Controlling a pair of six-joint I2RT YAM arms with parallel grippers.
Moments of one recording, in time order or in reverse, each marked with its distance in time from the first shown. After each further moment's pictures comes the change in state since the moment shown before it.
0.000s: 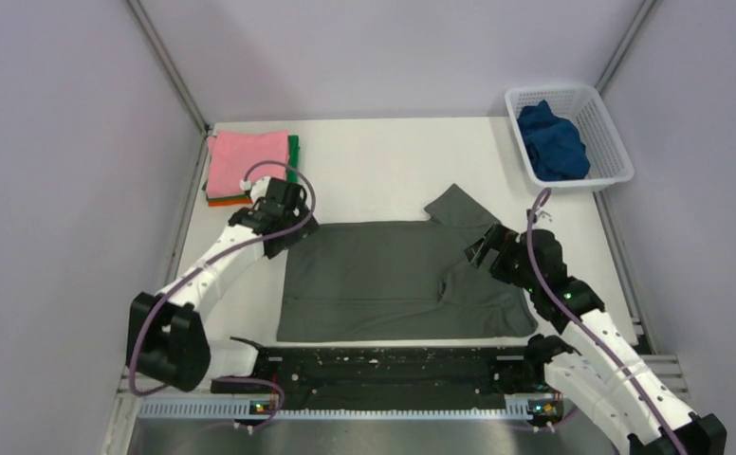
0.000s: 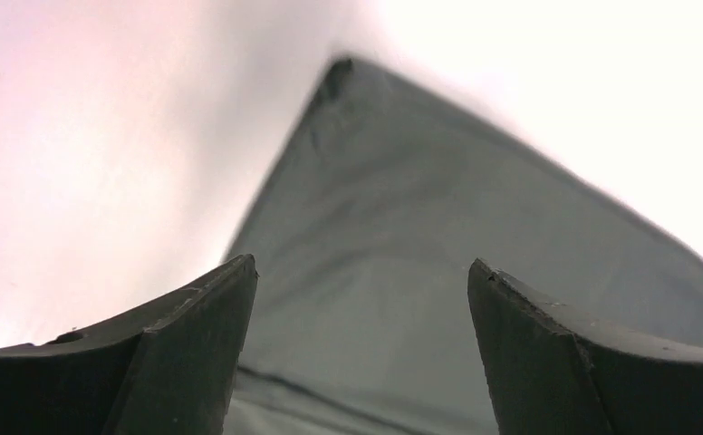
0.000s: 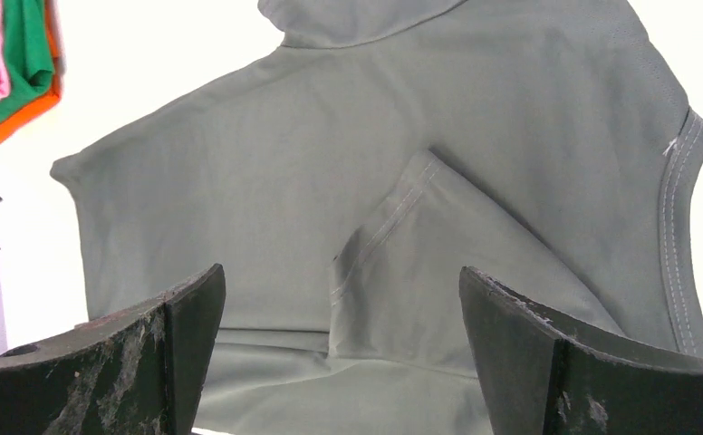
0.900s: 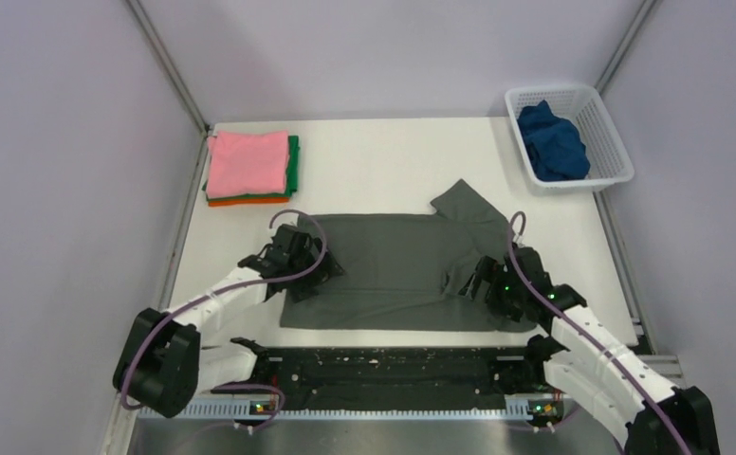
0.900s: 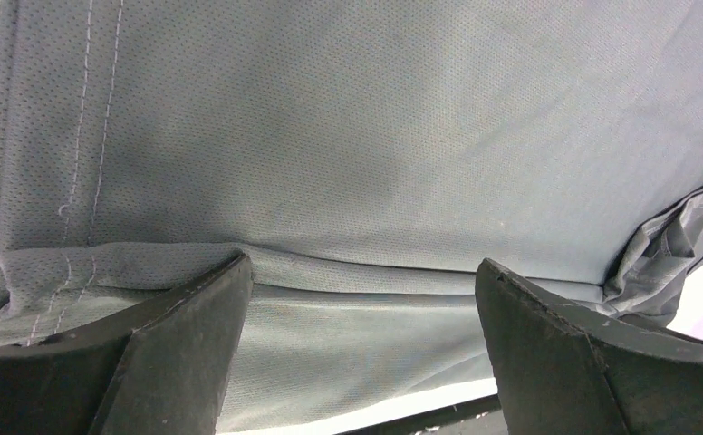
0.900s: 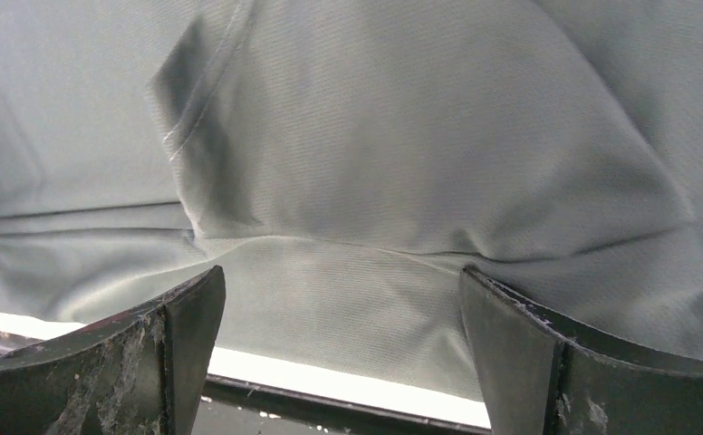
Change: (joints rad) left arm -0.058 -0.047 -0.370 0.316 0.374 -0.087; right arm 0.000 0.134 -0.150 -0.058 -0.135 0.022
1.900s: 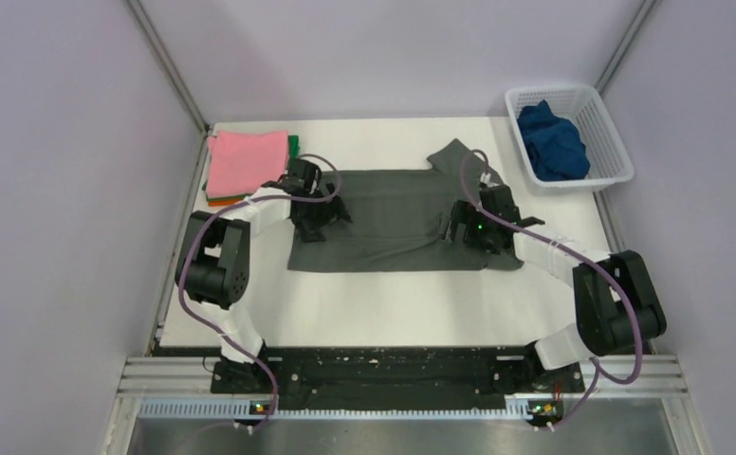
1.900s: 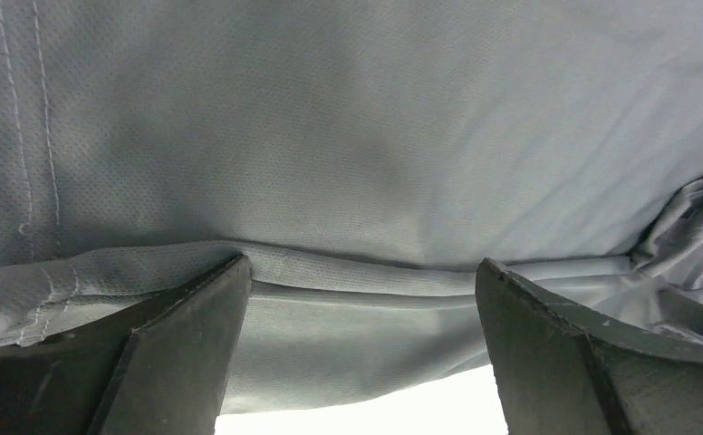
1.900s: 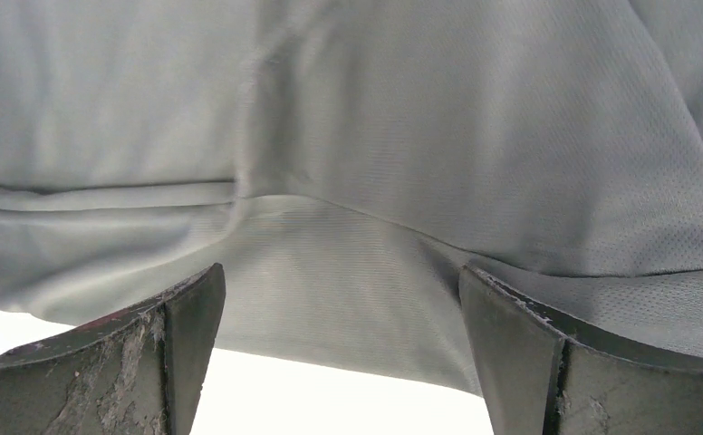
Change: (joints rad) left arm 0.148 0.588 0.613 -0.118 0.108 0.204; right arm -0.062 0.655 0.421 0.319 0.008 -0.254
